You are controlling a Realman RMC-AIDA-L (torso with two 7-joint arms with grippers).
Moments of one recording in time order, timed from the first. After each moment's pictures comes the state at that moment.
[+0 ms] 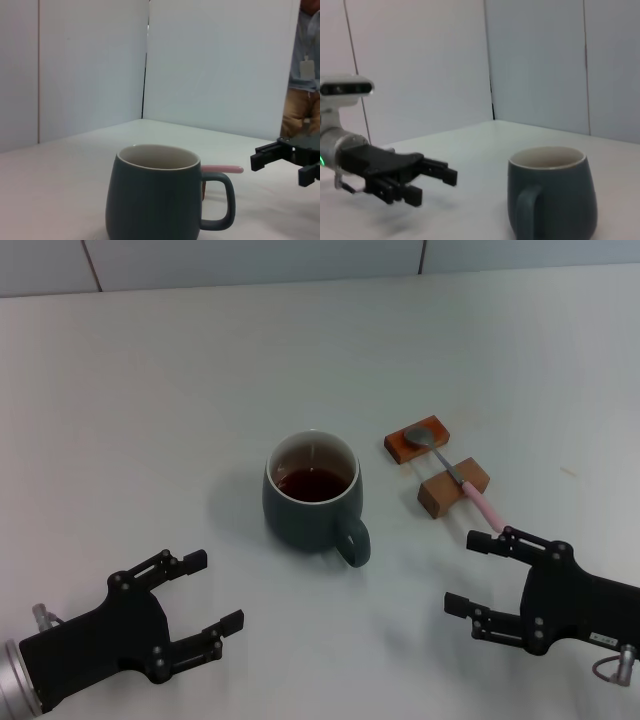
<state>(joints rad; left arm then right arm) -0.34 -2.06 0.26 0.19 2.27 1.60 -0.60 0.29 2.07 -0.46 -0.30 -2.05 -1.63 0.70</state>
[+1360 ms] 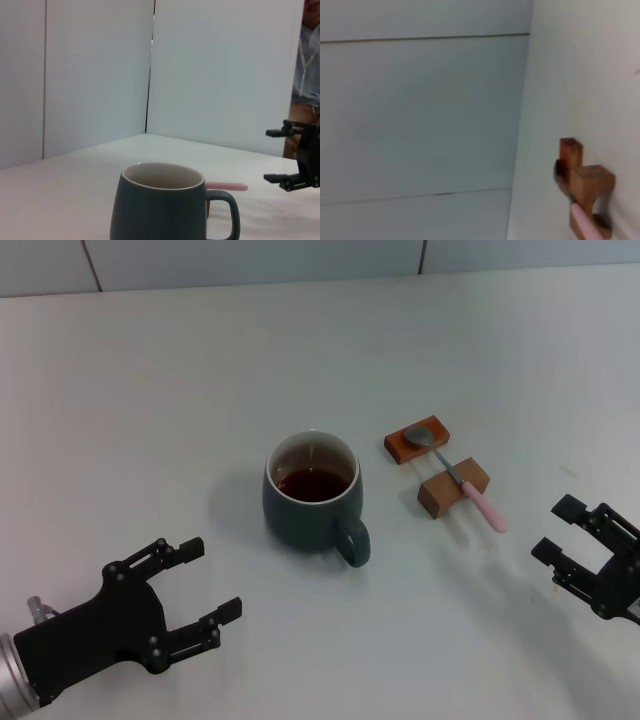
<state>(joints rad) -0.34 -2.06 0.25 0.18 2.24 1.63 -0.60 0.16 2.07 -0.15 -0.18 -2.01 -1.64 2.06</state>
